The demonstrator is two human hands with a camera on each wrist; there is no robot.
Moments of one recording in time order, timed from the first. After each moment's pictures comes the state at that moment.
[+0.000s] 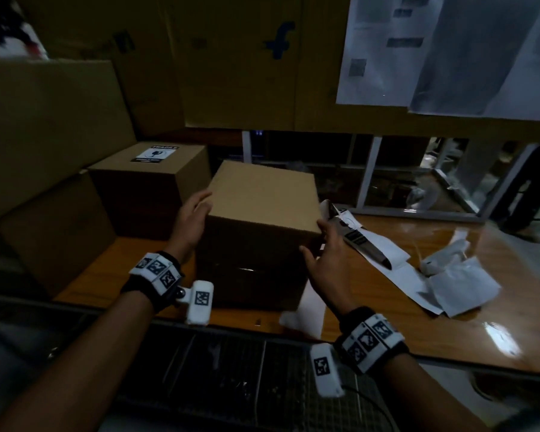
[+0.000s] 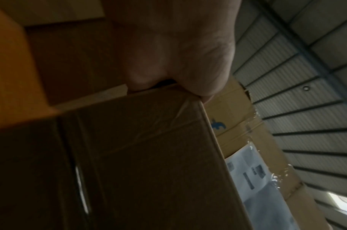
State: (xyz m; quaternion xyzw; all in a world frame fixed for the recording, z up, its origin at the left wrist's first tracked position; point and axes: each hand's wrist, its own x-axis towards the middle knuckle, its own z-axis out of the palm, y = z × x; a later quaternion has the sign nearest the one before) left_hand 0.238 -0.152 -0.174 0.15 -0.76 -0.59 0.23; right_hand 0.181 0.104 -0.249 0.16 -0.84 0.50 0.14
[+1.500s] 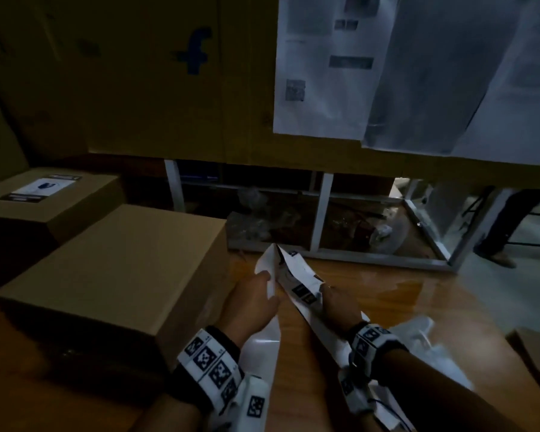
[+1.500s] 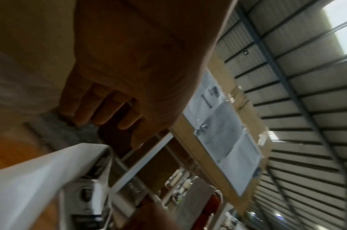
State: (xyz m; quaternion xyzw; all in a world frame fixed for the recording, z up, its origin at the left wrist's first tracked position) left_hand 0.038 0.071 -0.219 0.09 -0.94 -0.33 0.02; right_hand -0.094 0.252 -0.324 0.18 -0.98 0.07 -0.04
